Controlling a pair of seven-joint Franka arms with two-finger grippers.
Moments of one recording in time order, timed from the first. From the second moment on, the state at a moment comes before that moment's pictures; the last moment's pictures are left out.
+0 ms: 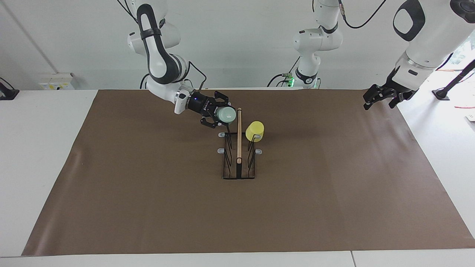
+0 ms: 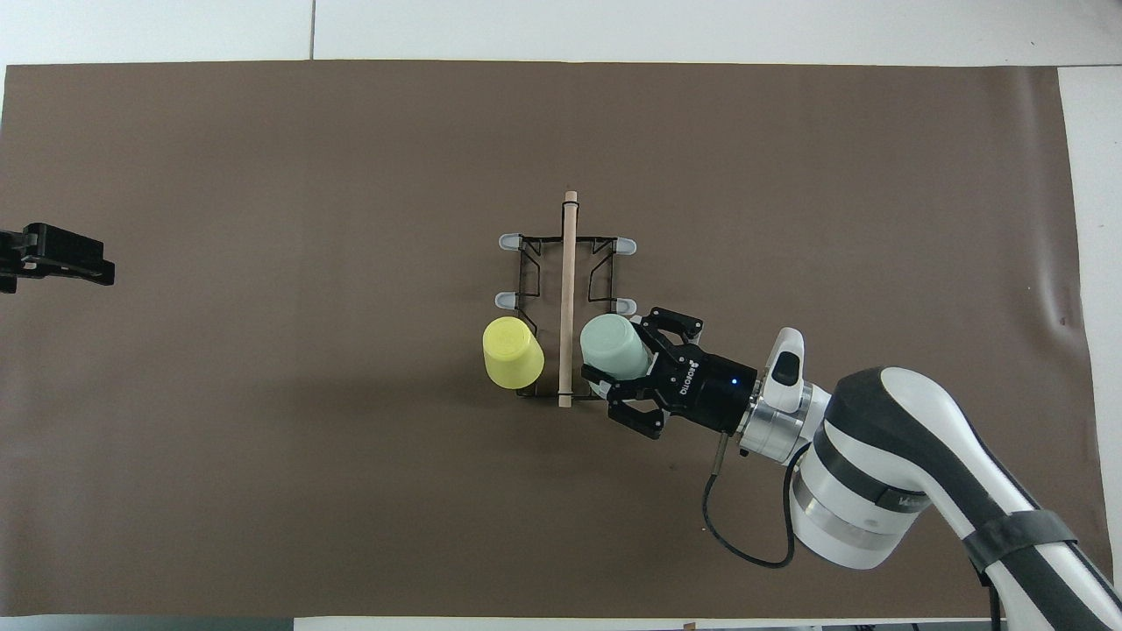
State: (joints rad) left arm -0.01 -0.01 0.02 -1.64 -0.01 1.59 0.02; right arm 0.35 -0.09 0.08 -2.48 2.12 2.26 -2.12
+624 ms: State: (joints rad) left arm -0.01 -0.01 0.02 -1.64 -0.01 1.59 0.02; right arm 0.25 0.08 0.07 -2.54 2.12 2.05 -2.37
